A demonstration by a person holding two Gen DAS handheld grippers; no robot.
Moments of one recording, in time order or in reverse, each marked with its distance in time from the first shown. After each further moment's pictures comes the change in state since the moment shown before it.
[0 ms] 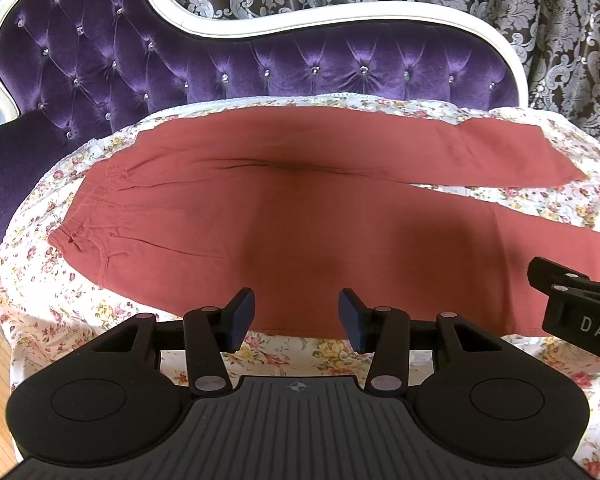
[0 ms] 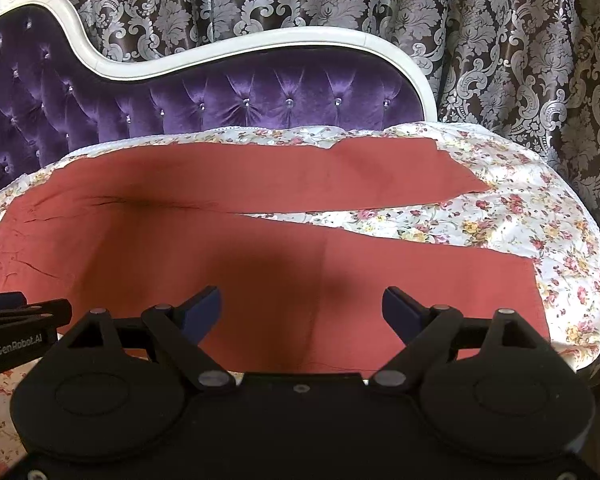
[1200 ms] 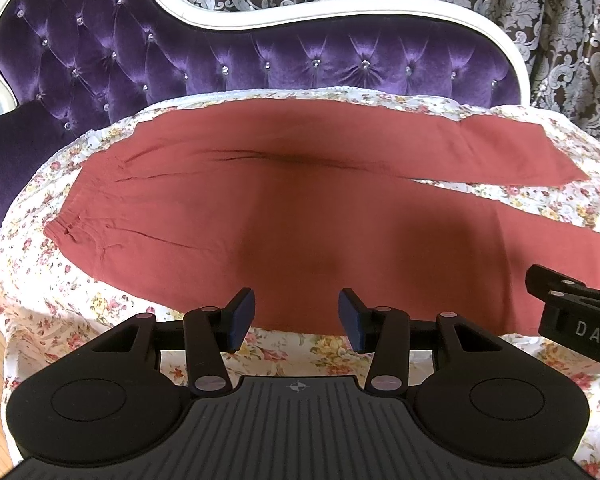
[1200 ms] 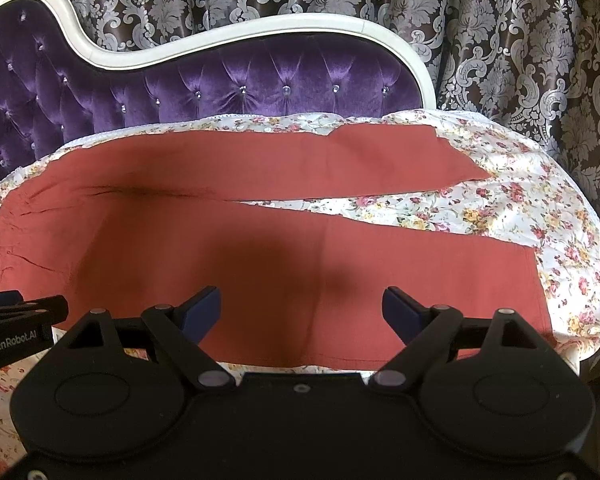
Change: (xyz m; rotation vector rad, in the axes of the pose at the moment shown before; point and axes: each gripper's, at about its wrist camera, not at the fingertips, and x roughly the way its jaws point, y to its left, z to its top) left arm 0.005 0.003 0.000 -0.018 0.022 -0.013; right arm 0.005 -0.001 0.000 0.006 0.041 -0.007
